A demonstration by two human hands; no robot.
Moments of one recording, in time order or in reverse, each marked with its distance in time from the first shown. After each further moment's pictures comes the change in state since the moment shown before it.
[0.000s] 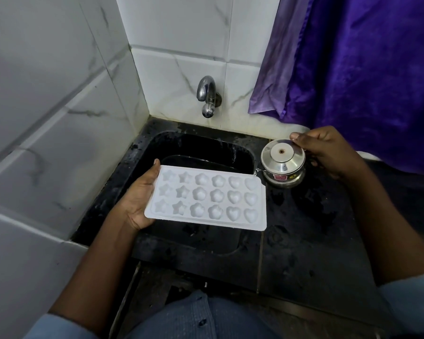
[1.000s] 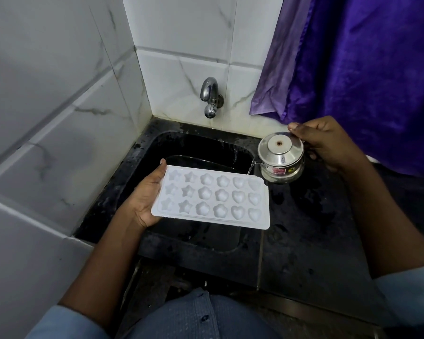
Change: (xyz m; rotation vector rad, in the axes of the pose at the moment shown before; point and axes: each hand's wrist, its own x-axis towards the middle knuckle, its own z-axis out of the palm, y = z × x) left_hand 0.000 -0.008 -0.003 0.005 -0.031 -0.012; right_hand -0.005 -0.029 0.012 -0.001 0.013 -0.034
